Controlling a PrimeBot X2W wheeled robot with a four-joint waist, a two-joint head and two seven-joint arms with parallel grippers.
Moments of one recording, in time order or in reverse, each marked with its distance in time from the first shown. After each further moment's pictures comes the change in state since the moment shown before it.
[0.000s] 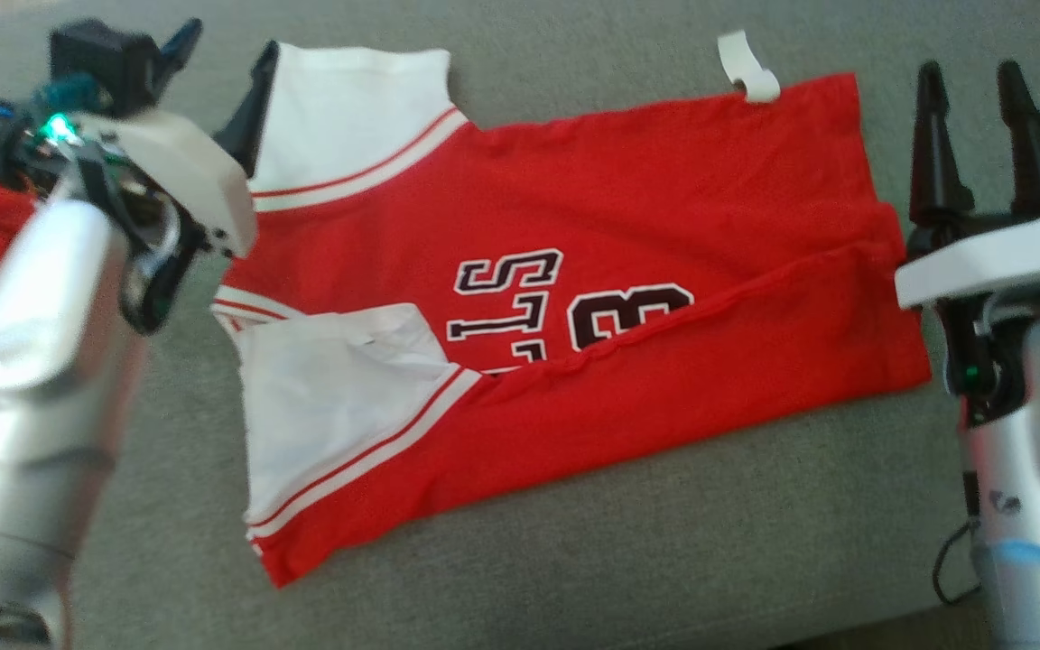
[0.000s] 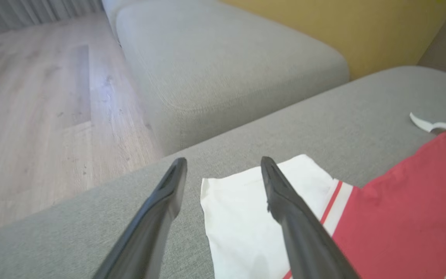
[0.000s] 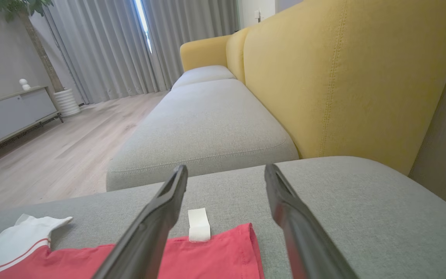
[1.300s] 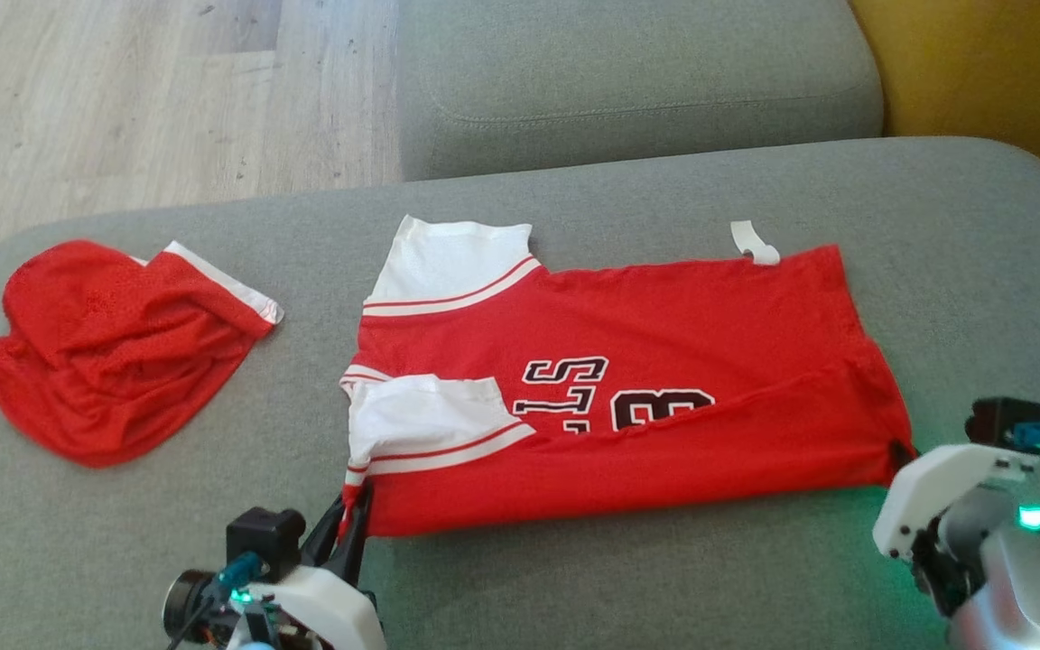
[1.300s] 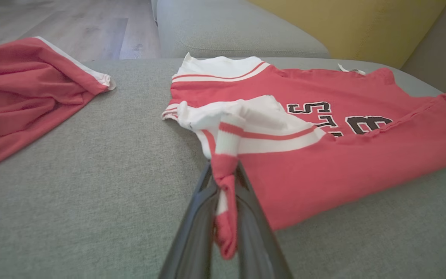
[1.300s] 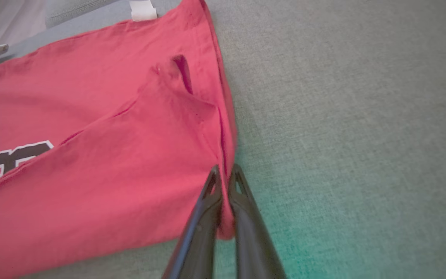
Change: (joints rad) left arm 0.752 -0.166 0.063 -0.123 0.066 0.075 -0.190; right arm 0.138 0.027 -0.172 0.572 -0.191 0.000 0.270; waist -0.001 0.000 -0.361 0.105
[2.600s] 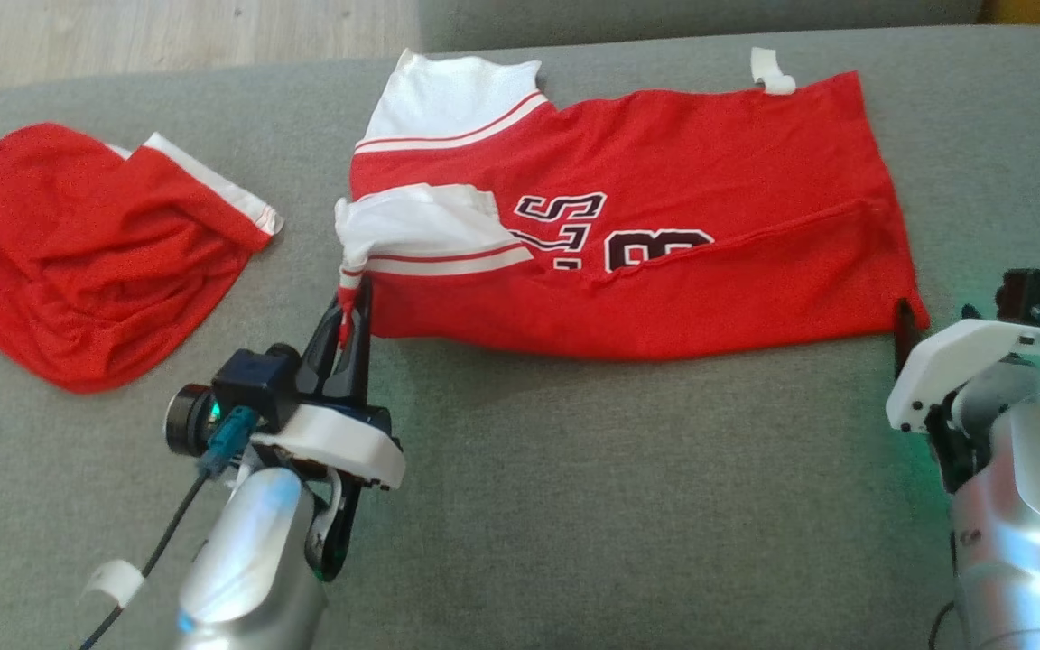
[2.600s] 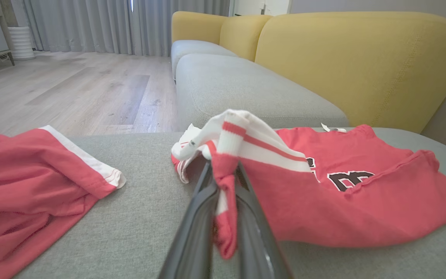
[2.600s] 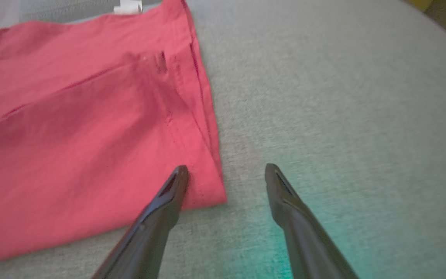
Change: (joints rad) left arm -0.311 -0.084 0.054 0.096 0.067 0.005 -0.199; right arm -0.191 0.049 -0.159 -0.046 -0.232 0.000 -0.048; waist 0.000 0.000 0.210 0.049
